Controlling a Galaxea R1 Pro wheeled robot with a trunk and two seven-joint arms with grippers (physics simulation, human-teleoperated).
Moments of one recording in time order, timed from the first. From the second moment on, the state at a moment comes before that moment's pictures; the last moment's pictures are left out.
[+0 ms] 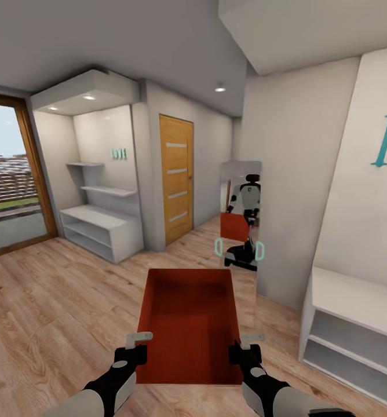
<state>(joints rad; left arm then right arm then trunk) -0.62 -0.09 -0.01 -0.17 0.03 -0.11 0.19 -0.67 0.14 0.00 0.00 0.10 -0.35 -0.19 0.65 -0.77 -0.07</state>
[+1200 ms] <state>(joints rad) -0.62 -0.09 -0.01 -0.17 0.03 -0.11 0.20 -0.67 0.13 -0.02 0.00 0.12 -0.34 -0.18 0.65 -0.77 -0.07</state>
